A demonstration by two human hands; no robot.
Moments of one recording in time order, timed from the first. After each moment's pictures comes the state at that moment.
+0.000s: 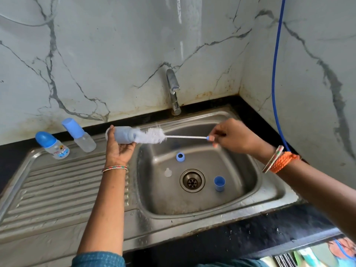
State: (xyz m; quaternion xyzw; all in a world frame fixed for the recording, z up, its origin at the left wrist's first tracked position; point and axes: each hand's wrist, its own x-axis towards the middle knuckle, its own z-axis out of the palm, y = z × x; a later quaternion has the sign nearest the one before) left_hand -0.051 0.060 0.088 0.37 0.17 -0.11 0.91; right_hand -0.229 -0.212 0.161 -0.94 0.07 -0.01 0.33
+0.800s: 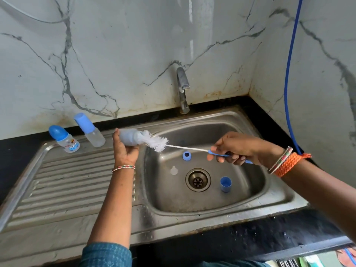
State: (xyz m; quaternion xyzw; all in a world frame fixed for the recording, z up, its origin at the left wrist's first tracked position) left_hand -0.048 0.072 0.071 0.36 0.17 -0.08 0.92; right_hand -0.233 -0.196 0.160 -0.80 0.12 0.17 0.57
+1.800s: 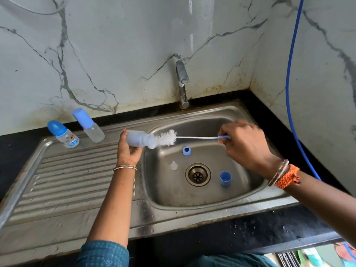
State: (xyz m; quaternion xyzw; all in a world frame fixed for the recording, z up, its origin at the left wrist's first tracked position) left_hand -0.063 0.068 0.058 0.34 0.21 -0.10 0.91; right_hand -0.248 -0.193 0.134 -0.98 0.05 -0.20 0.07
